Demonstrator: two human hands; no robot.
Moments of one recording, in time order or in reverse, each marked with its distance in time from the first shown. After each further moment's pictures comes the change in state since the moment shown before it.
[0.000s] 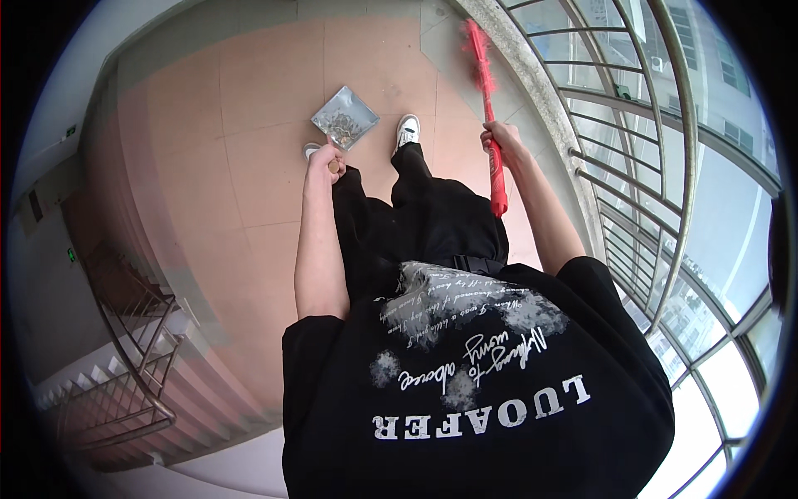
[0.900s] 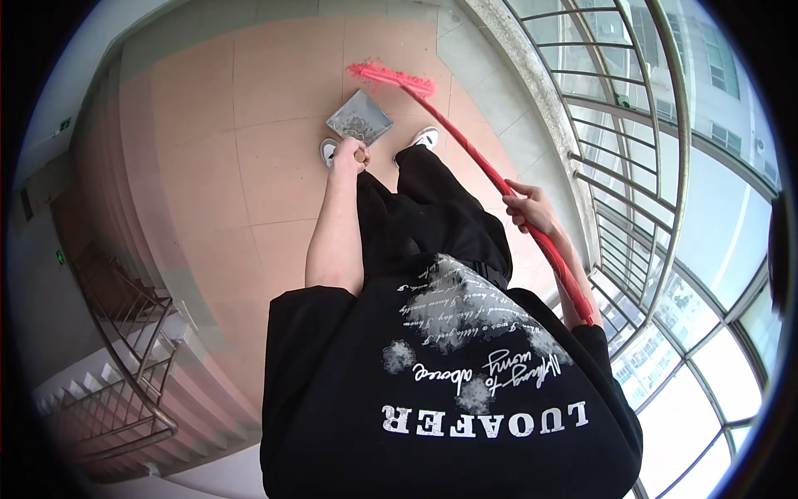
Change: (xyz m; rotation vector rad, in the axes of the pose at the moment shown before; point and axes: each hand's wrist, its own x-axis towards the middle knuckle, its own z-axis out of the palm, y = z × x) left_hand 0.046 -0.040 0.046 -0.022 0.135 -0.084; right_hand -0.129 0.021 -0.034 -0.481 -0.050 -0.006
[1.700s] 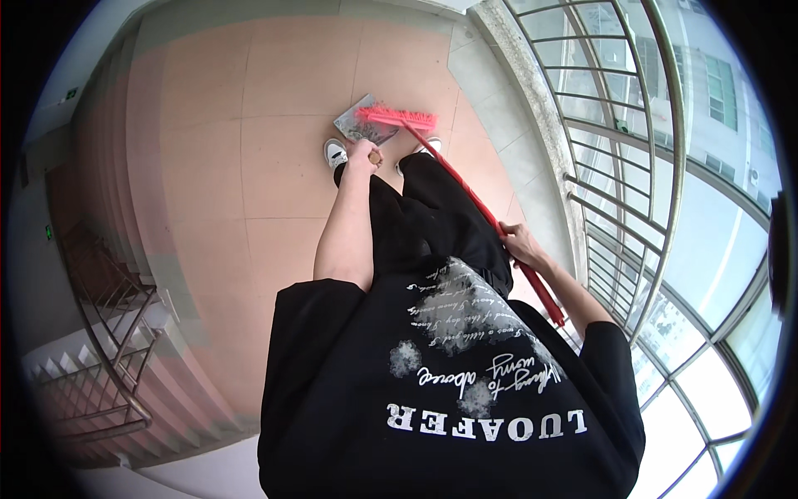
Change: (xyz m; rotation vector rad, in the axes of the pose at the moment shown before) left_hand 0.014 -0.033 0.006 -0.035 -0.250 0.126; right_hand 0.019 0.059 -0.022 -0.535 -0.043 0.144
